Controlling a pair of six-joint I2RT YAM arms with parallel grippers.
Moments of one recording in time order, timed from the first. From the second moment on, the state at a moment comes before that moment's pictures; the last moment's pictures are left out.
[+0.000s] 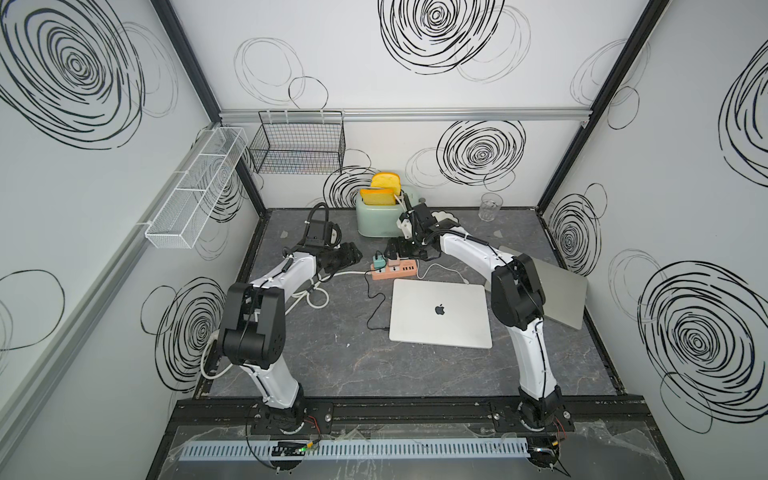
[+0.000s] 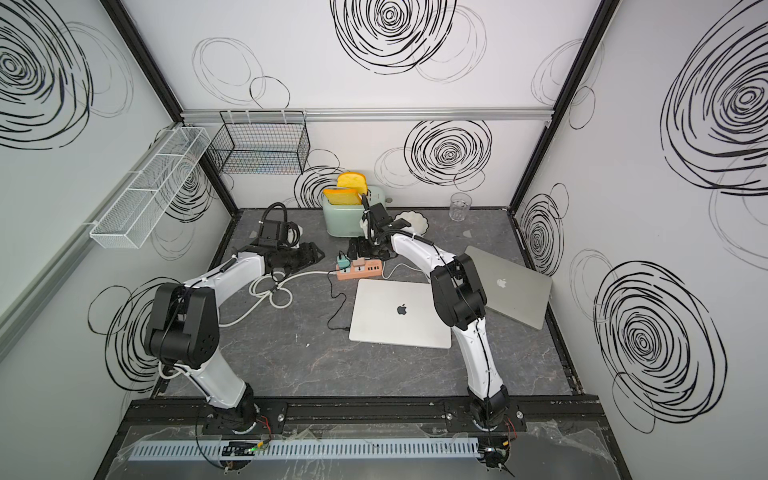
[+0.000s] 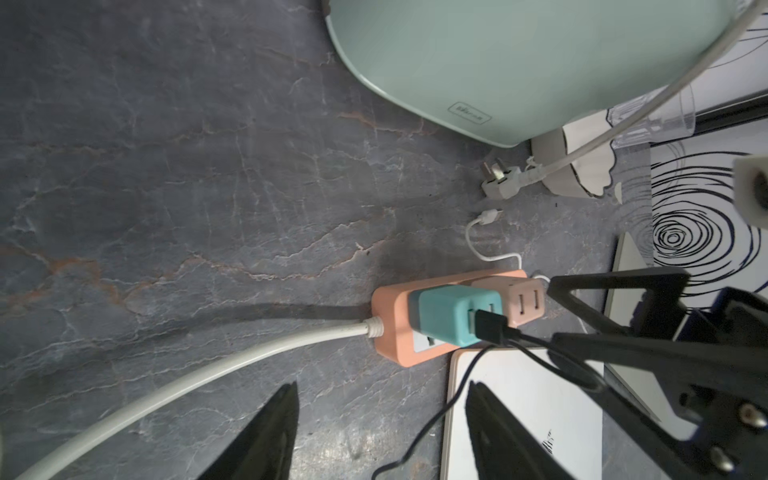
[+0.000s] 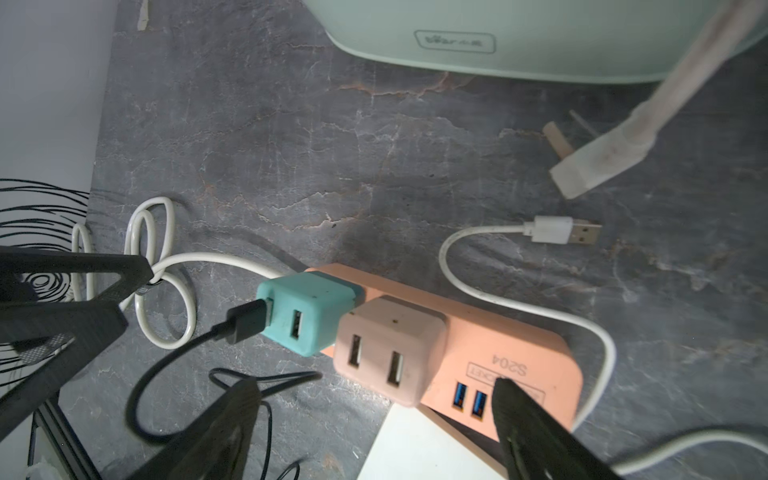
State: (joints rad) left arm -0.11 1.75 1.16 -0.31 0.39 -0.51; right arm 0.57 2.22 1.90 -0.67 -0.28 0.43
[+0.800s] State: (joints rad) left arm -0.14 1.83 1.10 -0.10 0.51 -0.65; right arm 0.55 2.28 1.91 -0.66 -0.33 0.44
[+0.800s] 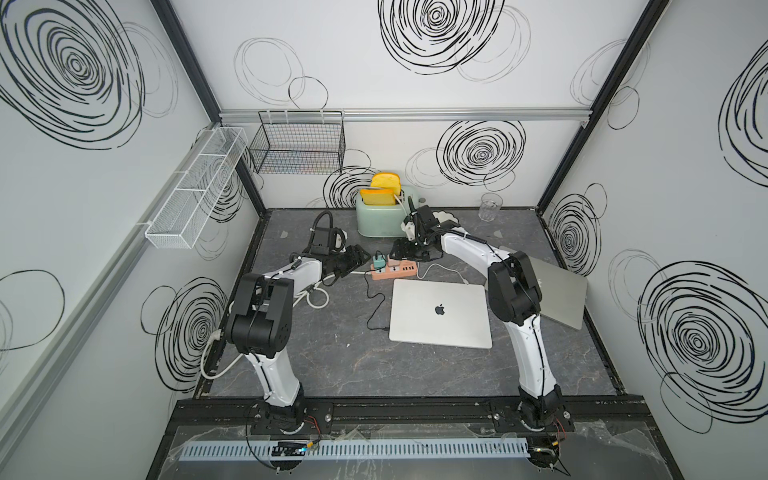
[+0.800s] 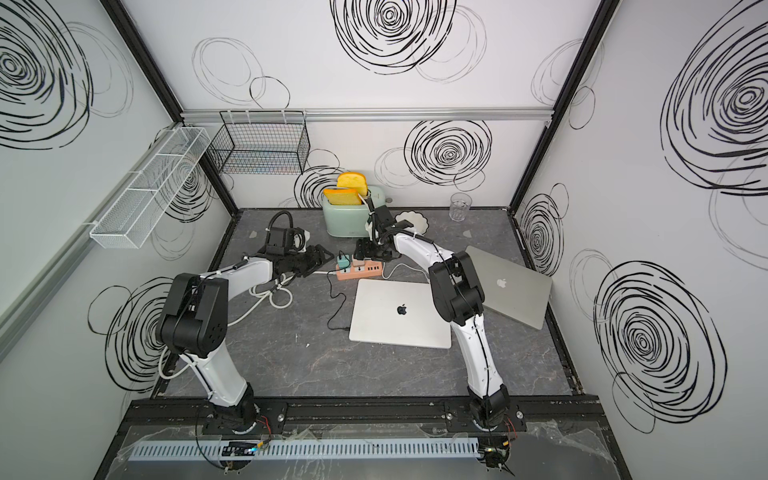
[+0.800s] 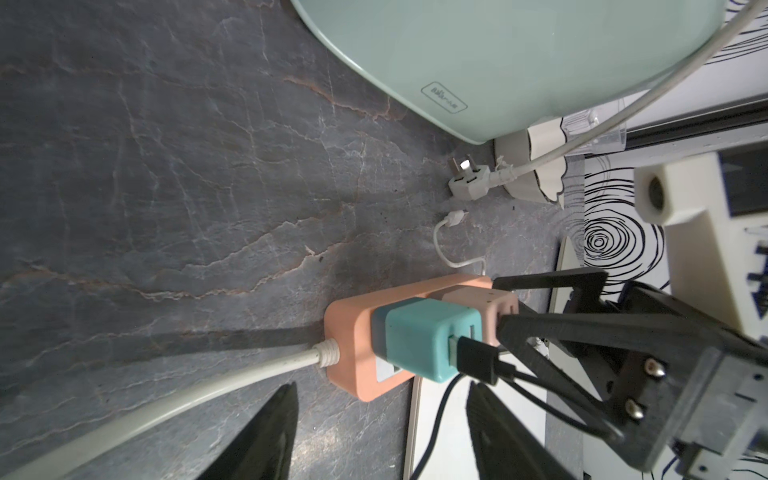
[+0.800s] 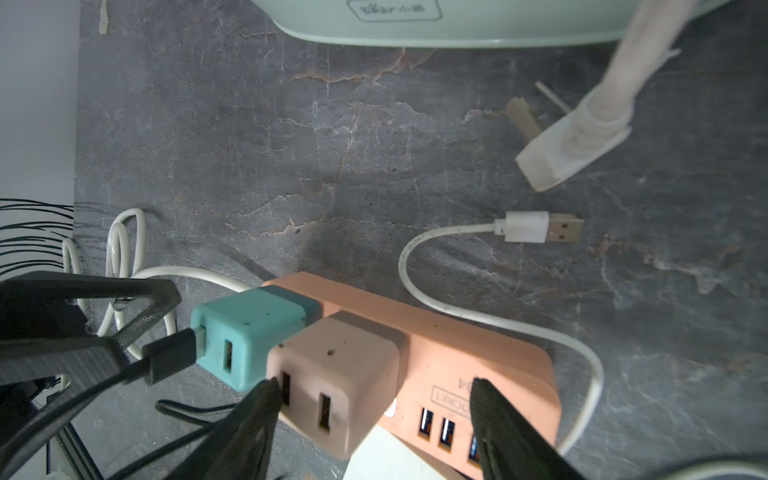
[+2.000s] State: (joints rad) left arm -0.17 1.89 1.09 0.00 0.52 -0.74; right arm 0.60 2.35 2.05 -0.74 -0.24 0.33
